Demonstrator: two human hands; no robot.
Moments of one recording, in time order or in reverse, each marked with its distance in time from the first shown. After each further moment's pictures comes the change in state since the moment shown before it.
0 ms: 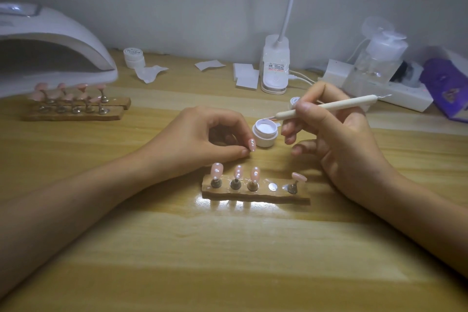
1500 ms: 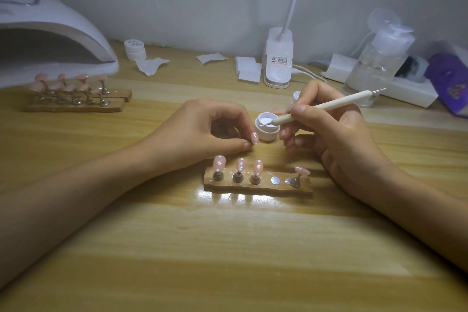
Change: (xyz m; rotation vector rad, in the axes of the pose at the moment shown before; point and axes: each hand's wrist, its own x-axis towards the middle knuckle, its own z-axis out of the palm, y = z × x) left_hand 0.000 0.000 0.000 0.012 -0.005 0.010; right_hand -0.001 0.001 0.006 -0.036 -0.049 0.031
